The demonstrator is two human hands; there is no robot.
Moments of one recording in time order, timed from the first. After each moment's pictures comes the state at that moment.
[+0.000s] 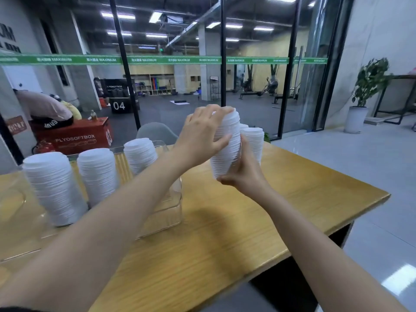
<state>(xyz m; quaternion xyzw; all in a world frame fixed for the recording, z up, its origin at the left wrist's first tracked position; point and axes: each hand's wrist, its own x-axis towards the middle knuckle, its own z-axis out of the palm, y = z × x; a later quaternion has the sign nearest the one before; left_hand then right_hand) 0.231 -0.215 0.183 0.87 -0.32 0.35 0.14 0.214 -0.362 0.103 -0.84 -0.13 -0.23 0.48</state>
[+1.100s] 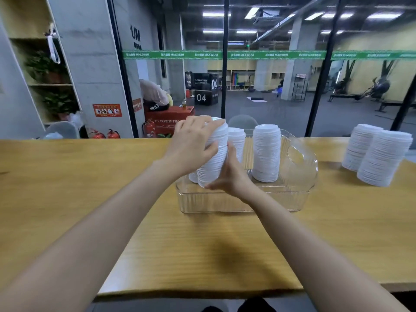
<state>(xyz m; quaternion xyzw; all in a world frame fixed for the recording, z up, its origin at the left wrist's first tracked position) 0.101 0.077 0.153 0.94 -0.08 0.34 0.03 0.157 -0.054 0.085 -0.81 -0.32 -0.07 0.48</state>
